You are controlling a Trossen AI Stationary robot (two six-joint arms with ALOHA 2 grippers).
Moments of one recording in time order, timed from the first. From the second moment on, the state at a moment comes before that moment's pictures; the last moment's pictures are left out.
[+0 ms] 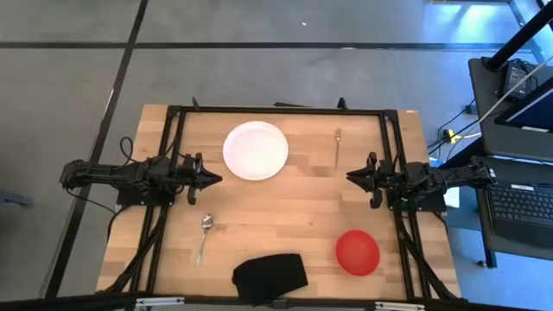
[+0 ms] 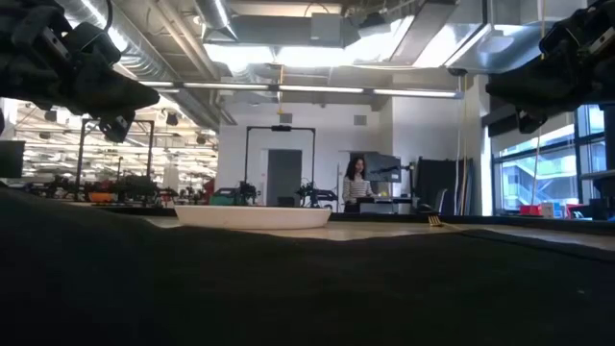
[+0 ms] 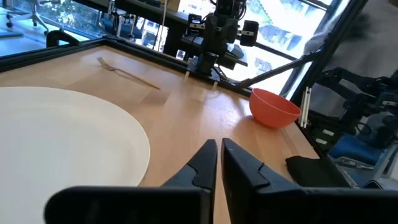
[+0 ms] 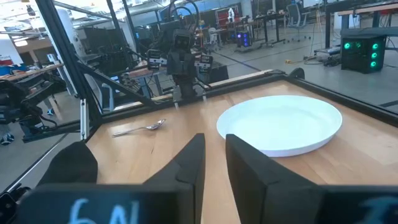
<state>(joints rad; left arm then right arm) 0.01 0.12 0.01 0.02 -0.04 -0.36 0.15 0.02 0.03 0.00 0.24 0.23</state>
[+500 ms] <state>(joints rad) 0.01 0.12 0.01 0.02 -0.04 -0.36 0.15 0.02 0.03 0.00 0.24 0.23</state>
